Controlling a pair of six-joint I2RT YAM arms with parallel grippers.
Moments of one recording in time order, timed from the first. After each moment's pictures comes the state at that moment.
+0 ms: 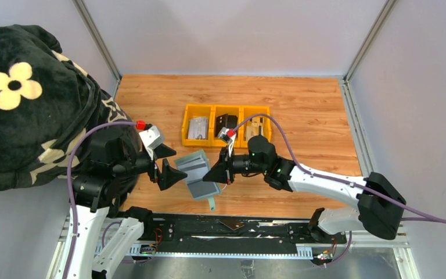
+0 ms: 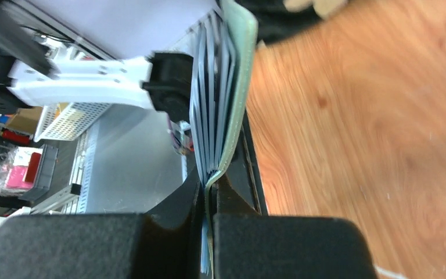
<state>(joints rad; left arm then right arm) -0.20 0.64 1.05 -0.90 0.85 0.19 0.99 1.27 0.78 0.35 -0.56 0.50</state>
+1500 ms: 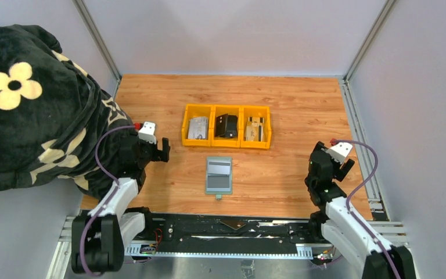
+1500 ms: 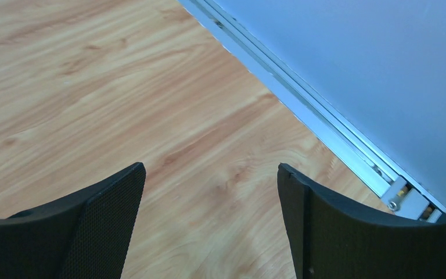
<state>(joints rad) 0.07 0.95 0.31 0.21 0.24 0.14 0.29 0.68 0.20 0.13 0.95 0.22</state>
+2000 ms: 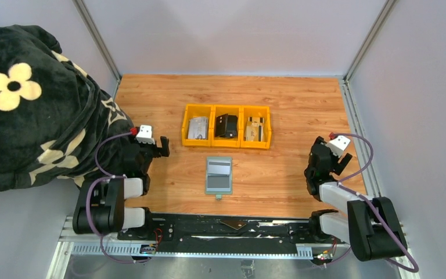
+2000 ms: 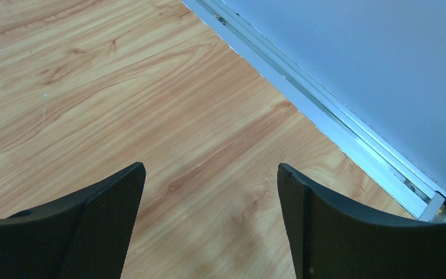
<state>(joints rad) 0.07 1.24 0.17 0.89 0.16 0.06 0.14 1.10 0.19 0.57 0.87 0.19</state>
